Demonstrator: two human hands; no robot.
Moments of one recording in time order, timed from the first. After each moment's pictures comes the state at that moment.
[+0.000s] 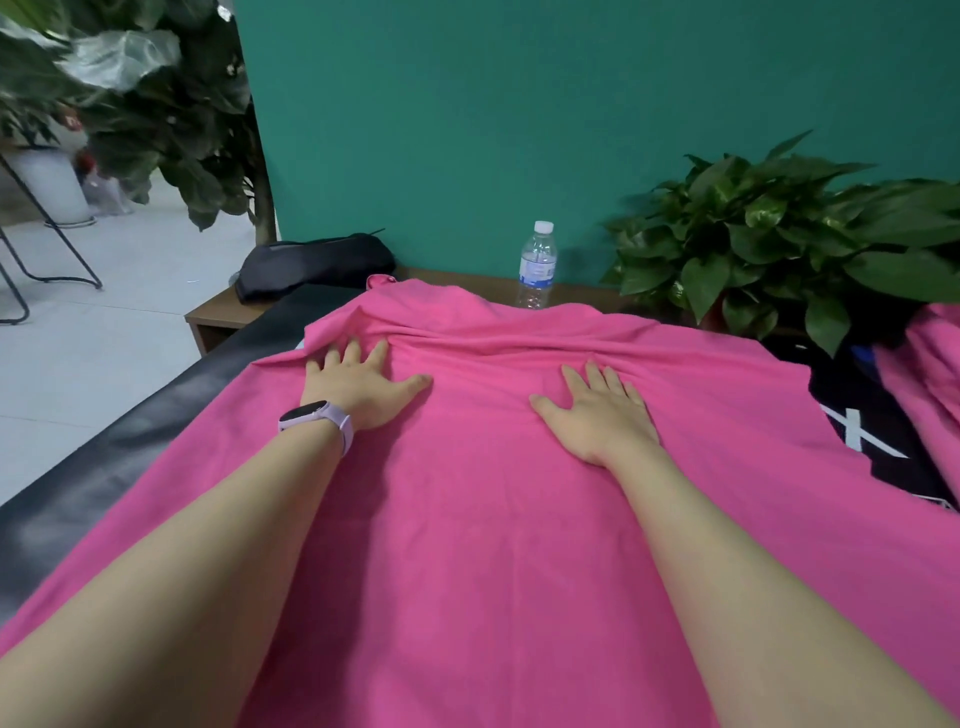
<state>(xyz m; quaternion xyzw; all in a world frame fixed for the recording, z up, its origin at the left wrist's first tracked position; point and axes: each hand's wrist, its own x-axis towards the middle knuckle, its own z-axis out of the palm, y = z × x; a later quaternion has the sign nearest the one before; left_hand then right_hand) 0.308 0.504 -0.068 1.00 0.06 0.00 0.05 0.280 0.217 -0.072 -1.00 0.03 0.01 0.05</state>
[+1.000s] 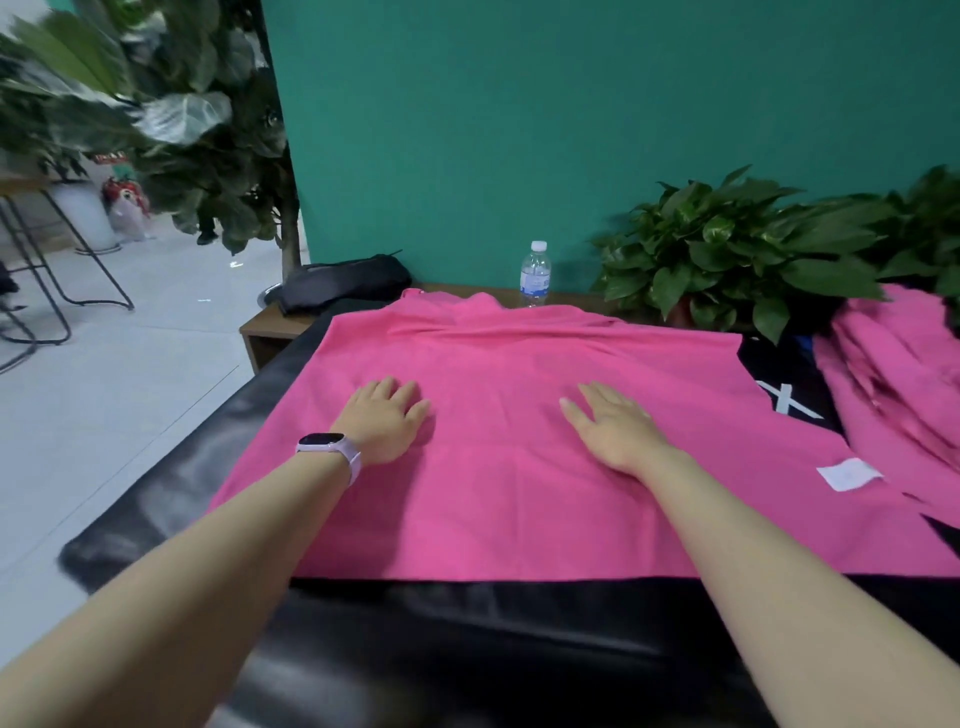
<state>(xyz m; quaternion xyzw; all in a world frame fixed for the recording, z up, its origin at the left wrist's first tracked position) 0.197 0.523 -0.062 0.99 -0.07 0.01 0.11 0.180 0.200 -0.052 -0.99 -0.01 0.01 0.12</state>
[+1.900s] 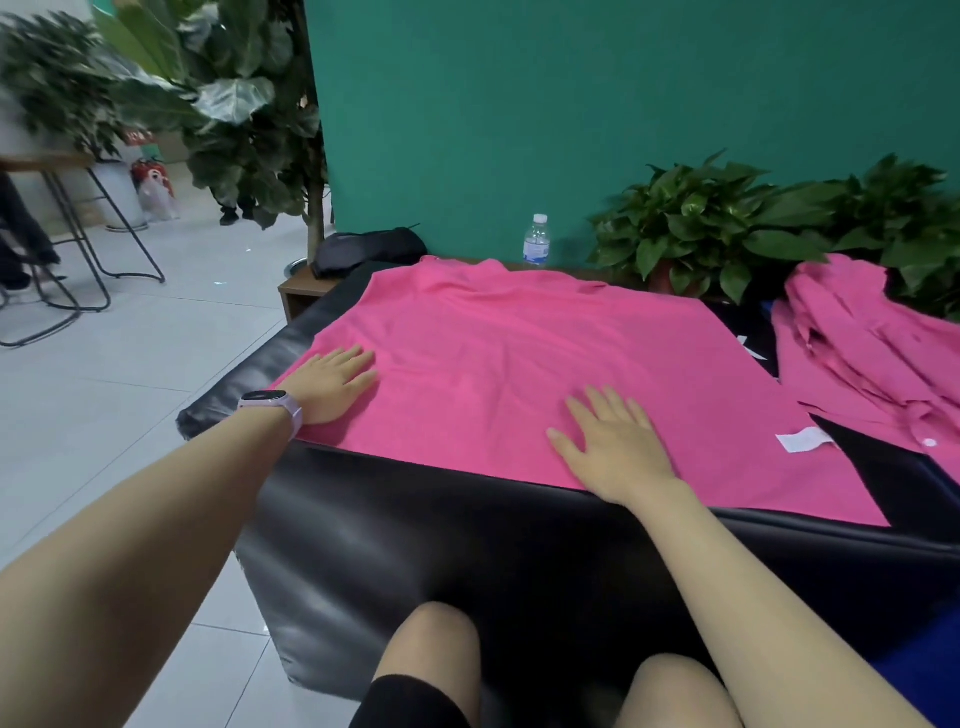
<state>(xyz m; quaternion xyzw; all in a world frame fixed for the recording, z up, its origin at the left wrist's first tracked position) 0.074 0.601 -0.057 1.00 -0.07 0.00 0.07 -0.018 0.213 -0.062 -1.00 -0.06 -0.04 0.02</state>
